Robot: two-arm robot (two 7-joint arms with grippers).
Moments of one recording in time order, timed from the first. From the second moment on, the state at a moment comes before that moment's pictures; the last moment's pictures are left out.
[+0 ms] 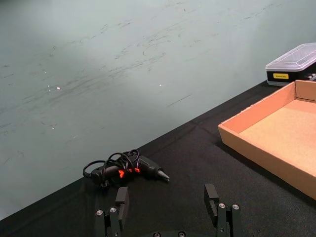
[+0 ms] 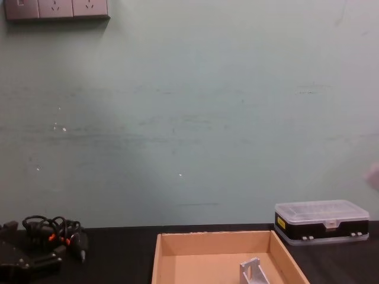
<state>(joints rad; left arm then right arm) -0.20 0.60 0.45 -1.41 -0.25 -0.12 0.03 -0.02 0.52 -0.38 -1.83 0.26 0.44 0.35</state>
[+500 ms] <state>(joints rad) -0.20 0.60 0.45 -1.41 -0.25 -0.12 0.03 0.03 0.46 -0.41 -1.76 0.22 0.44 0.34</state>
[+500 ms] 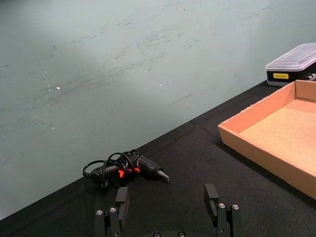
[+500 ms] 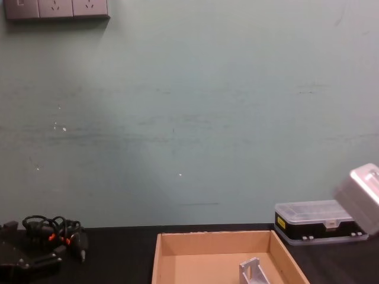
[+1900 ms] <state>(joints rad) -0.20 0.60 0.45 -1.41 -0.25 -0.12 0.03 0.06 0.38 -0.42 -1.68 0.11 0.43 0.36</state>
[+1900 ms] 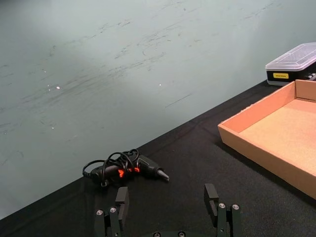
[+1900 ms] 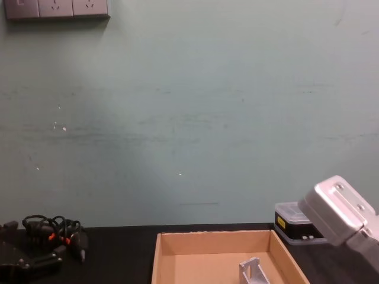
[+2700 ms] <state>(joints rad) -0.20 0.60 0.45 -1.41 -0.25 -0.12 0.03 0.05 0.38 -0.36 -1.79 0.13 0.42 0.37</state>
